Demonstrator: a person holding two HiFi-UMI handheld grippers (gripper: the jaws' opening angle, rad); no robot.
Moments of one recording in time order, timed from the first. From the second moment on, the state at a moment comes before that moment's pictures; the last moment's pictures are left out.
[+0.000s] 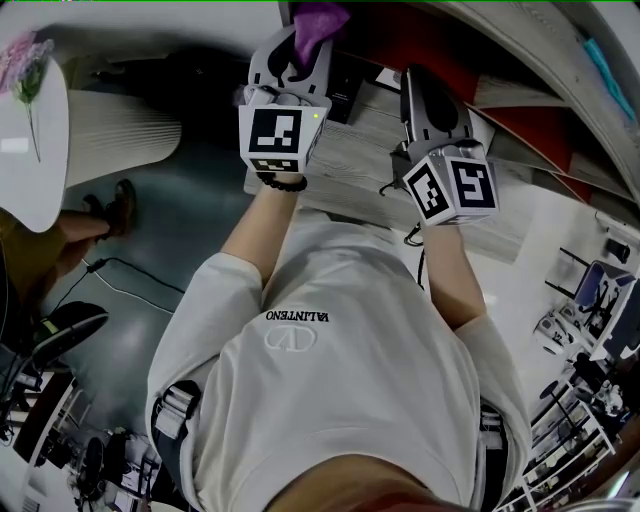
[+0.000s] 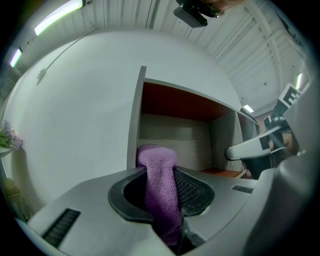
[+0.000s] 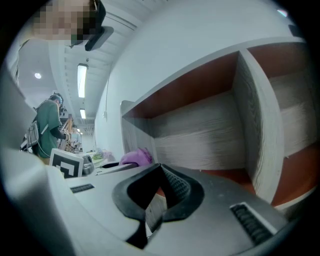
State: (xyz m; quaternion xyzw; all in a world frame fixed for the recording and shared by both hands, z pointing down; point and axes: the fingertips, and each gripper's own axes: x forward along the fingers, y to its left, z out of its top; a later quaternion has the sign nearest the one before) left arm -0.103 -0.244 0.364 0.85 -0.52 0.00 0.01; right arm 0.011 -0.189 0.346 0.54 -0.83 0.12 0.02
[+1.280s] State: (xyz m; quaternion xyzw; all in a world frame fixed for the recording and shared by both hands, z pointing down) left arm -0.096 -0.229 0.381 0.86 -0.50 0.01 -0.05; right arm 0.058 -0.162 0.346 0.55 -0.83 0.11 0.02
